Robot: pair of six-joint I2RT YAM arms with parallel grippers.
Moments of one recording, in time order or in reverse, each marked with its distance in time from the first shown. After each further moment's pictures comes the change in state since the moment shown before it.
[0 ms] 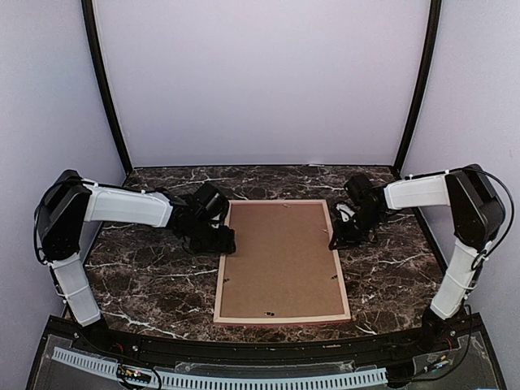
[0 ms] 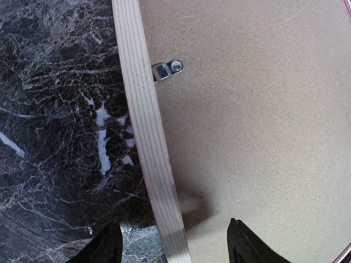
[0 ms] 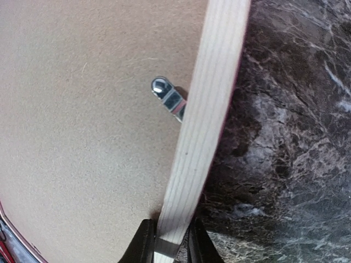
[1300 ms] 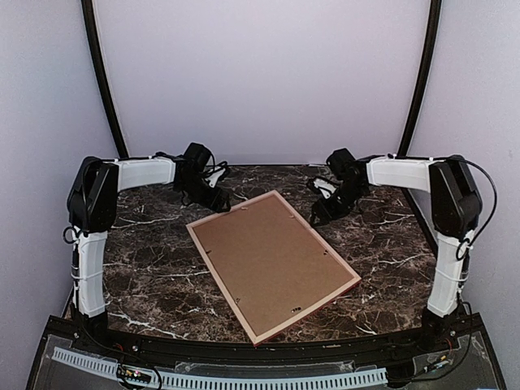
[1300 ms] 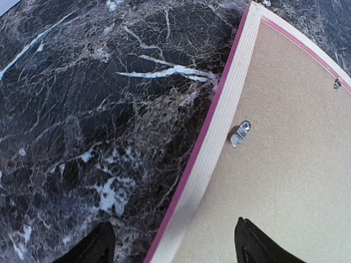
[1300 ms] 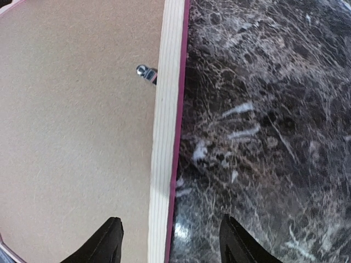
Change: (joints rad) left arm 0.305 0.321 0.525 -0.114 0.211 0.682; right arm 0.033 0.211 0.433 -0.170 0.014 -0.357
